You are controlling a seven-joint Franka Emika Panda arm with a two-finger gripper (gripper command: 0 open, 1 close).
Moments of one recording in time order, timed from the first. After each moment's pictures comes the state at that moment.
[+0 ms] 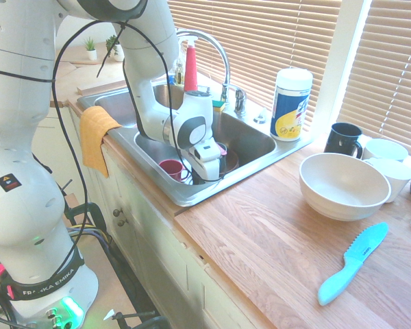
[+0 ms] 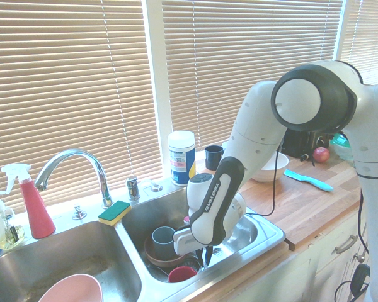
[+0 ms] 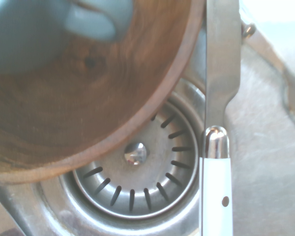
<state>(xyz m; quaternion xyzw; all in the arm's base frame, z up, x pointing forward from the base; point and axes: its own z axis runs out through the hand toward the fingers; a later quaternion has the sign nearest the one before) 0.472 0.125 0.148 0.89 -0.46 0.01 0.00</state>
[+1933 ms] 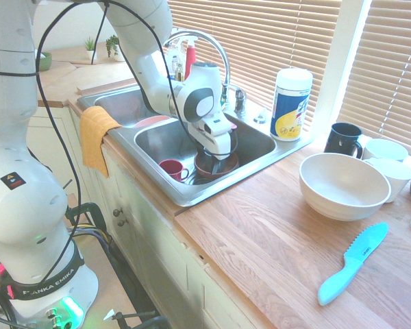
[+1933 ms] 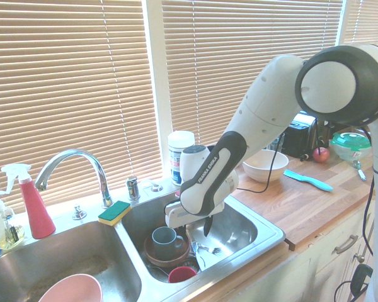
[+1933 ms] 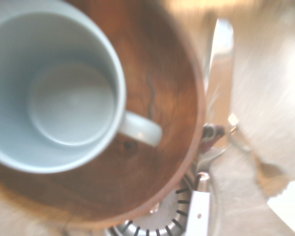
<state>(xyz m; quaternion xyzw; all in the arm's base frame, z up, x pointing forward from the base) 0.507 0.124 0.250 0.90 -0.43 0.04 -0.01</state>
